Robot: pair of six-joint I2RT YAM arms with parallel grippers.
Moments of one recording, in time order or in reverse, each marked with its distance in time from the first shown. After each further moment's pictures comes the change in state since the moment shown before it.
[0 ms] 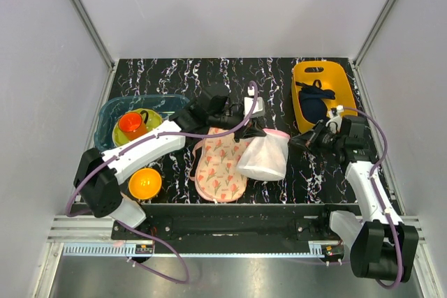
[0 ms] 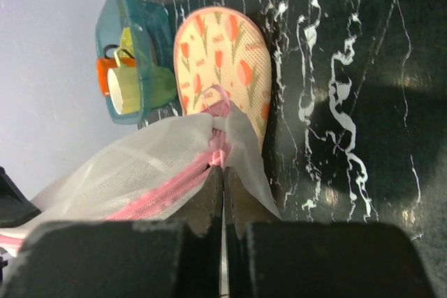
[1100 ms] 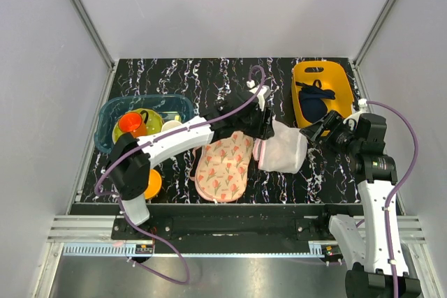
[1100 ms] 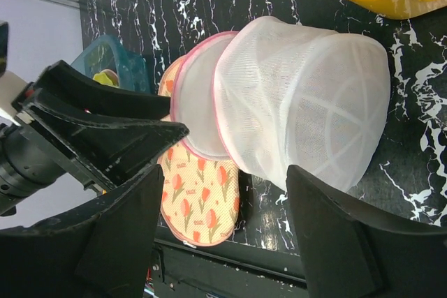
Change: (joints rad) left arm -0.090 0.257 0.160 -0.142 -0.618 -0.793; right arm -0.005 -0.238 0.274 -0.396 0.271 -0.108
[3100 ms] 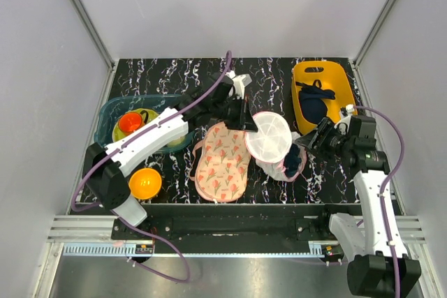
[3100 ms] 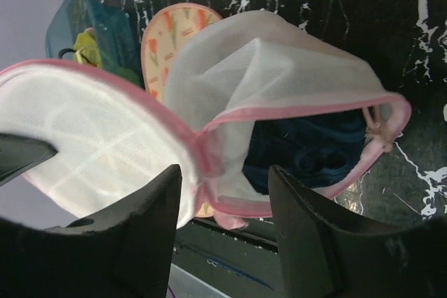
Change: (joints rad) left arm 0.125 -0.170 0.051 -0.225 0.314 -0.119; right arm 0.000 0.062 -0.074 -0.008 -0.108 -0.031
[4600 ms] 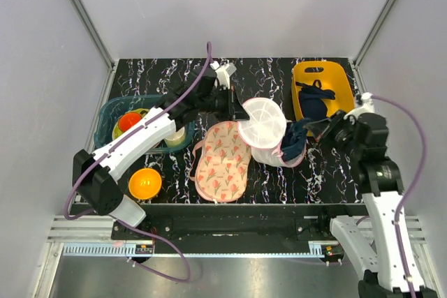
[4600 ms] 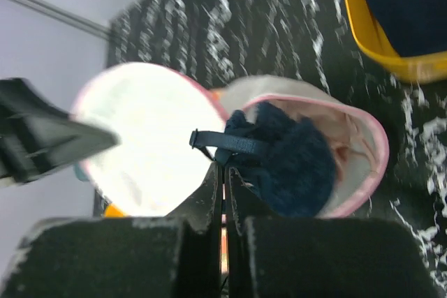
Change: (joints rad) left arm 0.088 -0.075 -0.056 0.061 0.010 -0.022; right arm 0.183 -0.106 0.099 0.072 0.306 0.079
